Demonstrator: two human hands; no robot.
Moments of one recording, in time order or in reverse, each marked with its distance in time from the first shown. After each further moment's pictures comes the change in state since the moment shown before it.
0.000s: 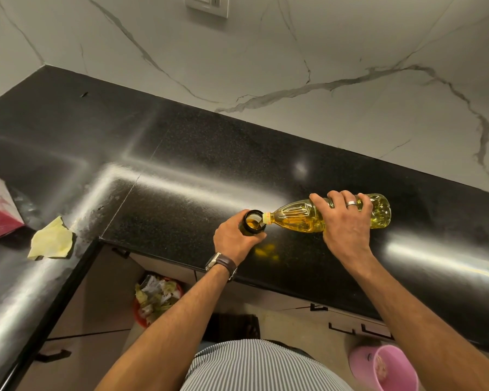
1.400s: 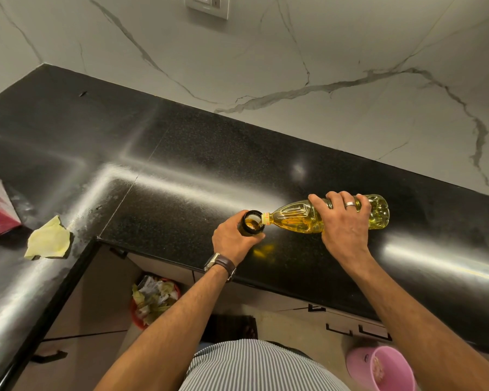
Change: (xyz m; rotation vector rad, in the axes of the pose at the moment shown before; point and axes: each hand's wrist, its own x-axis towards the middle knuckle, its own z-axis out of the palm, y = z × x) left_hand 0.001 -0.002 0.000 0.011 0.002 0.010; right_hand 0.000 -0.001 -0.003 -0.027 -0.020 0.002
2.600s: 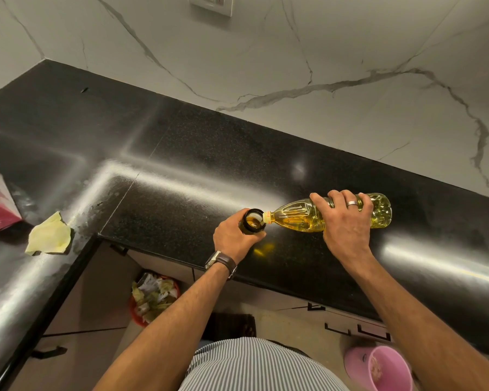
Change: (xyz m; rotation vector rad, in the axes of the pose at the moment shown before) left_hand -0.001 0.000 0.000 -0.003 0.004 0.000; right_hand 0.000 0.000 -0.001 -0.001 0.024 -0.010
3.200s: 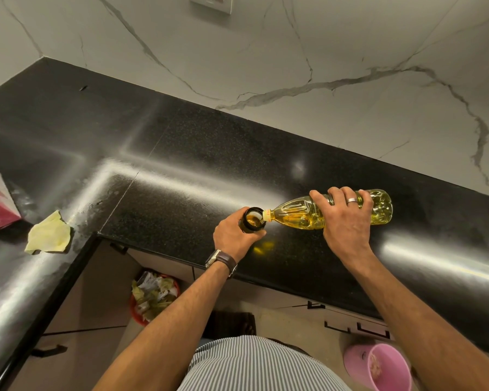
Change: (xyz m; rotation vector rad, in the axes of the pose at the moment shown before) left_hand 0.000 0.001 -0.001 0.000 -0.001 0.002; right_hand 0.002 -0.001 -0.002 -0.008 0.003 0.000
